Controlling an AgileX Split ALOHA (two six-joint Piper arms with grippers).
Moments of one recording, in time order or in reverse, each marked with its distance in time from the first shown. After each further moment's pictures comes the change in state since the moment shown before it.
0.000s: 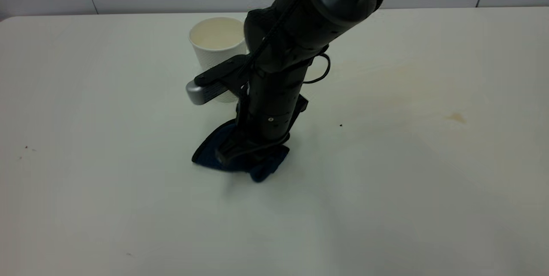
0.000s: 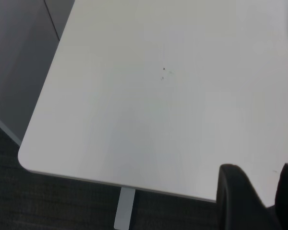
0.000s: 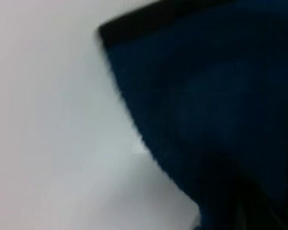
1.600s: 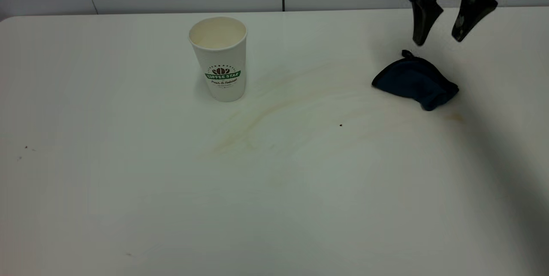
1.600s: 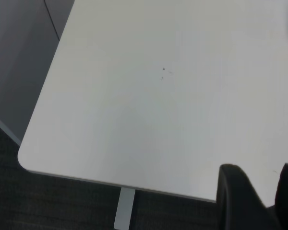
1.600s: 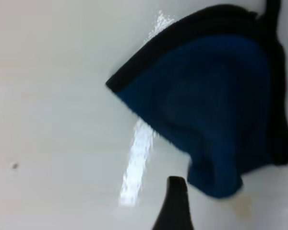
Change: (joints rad) left arm 0.000 0.000 0.000 0.000 0.000 0.000; right arm -0.591 0.024 -0.541 -0.006 0.737 -0.013
